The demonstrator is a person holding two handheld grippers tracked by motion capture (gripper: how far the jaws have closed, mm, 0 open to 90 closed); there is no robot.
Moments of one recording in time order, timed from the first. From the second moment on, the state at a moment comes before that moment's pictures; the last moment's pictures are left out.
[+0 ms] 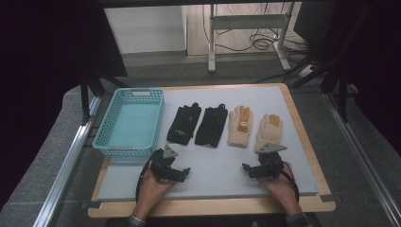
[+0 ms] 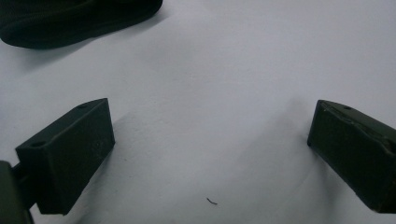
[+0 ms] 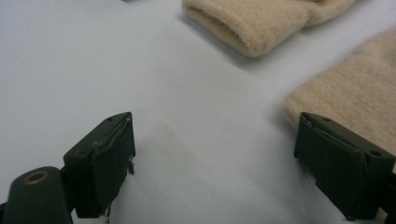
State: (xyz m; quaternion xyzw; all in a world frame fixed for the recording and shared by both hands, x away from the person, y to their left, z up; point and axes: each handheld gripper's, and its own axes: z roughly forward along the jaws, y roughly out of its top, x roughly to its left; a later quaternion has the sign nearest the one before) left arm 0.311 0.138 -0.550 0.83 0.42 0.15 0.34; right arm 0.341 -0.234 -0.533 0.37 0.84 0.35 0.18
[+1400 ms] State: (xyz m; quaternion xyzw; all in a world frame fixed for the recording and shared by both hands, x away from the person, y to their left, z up) left arm 0.310 0.138 -0.550 0.82 0.42 0.15 0.34; right arm 0.351 -0.216 -0.513 0.36 0.84 0.37 0.16
